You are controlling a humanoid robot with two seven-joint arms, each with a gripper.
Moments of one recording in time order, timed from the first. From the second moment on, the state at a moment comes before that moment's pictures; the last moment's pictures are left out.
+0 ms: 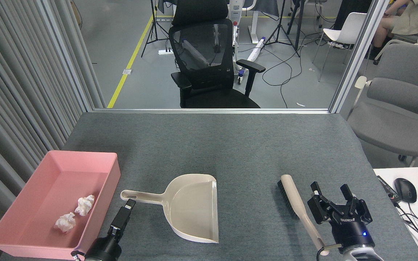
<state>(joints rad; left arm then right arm) -0.07 -0.04 0.20 -1.22 -0.40 -0.31 -0.34 -0.04 -0.12 -0.14 -1.46 1.14 -0.25 -0.06</state>
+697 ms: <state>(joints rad) 0.07 0.07 0.19 -1.70 -0.87 -0.24 -0.31 -0.05 -0.09 -0.09 -1.52 1.29 -0.14 -0.03</state>
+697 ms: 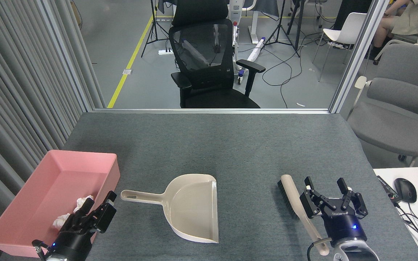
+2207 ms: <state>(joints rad) -0.04 -0.02 0.02 -1.64 -1.44 -0.16 -0.01 -0.09 0.00 -0.05 -1.53 1.47 -0.04 -0.02</state>
